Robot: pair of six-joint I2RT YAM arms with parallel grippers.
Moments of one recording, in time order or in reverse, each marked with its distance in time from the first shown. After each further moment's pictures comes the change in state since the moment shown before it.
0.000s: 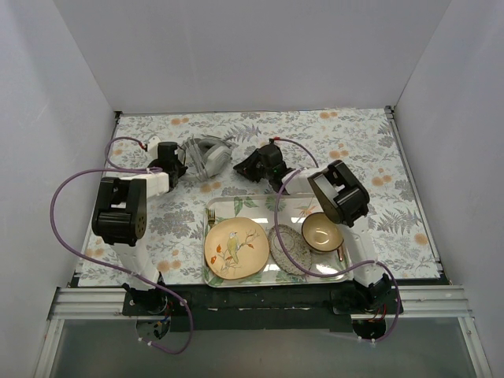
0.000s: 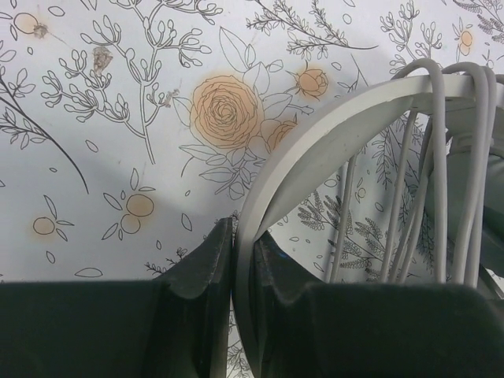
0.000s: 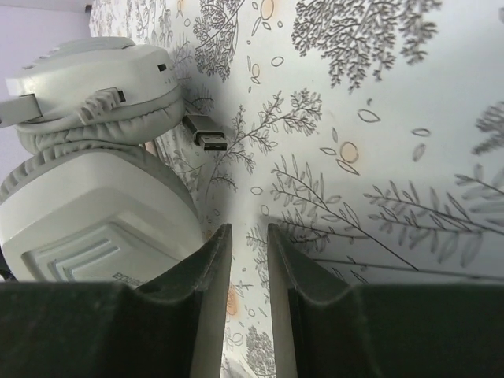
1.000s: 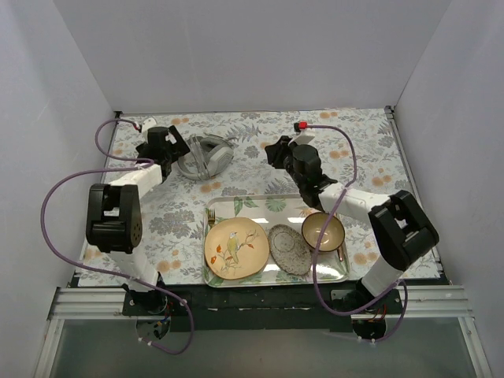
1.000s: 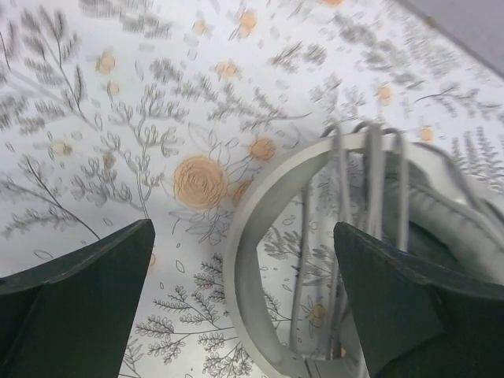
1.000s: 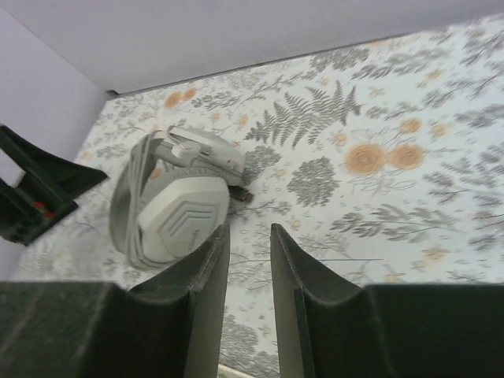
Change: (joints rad) left arm 0.034 -0.044 0.113 -0.075 0.032 0.137; right arm -0.001 -0.616 -0.449 0.161 0.316 -0.644
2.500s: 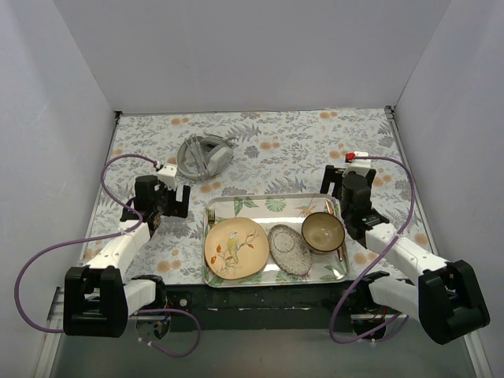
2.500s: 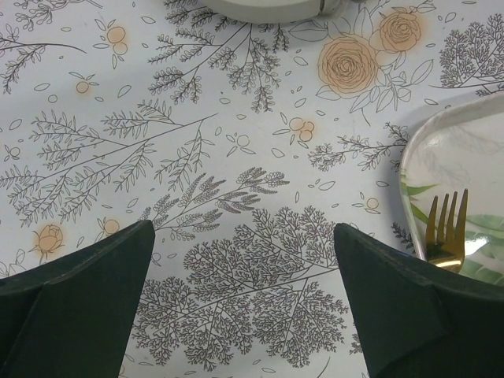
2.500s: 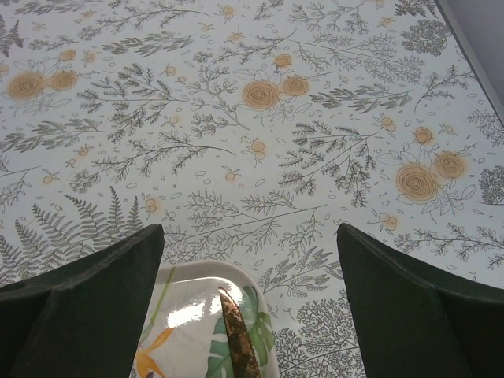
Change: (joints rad) left arm 0.017 -0.665 -0.562 -0.190 0.386 0.676; right arm -0.248 -0.587 -0.473 -0.302 0.244 -0.402
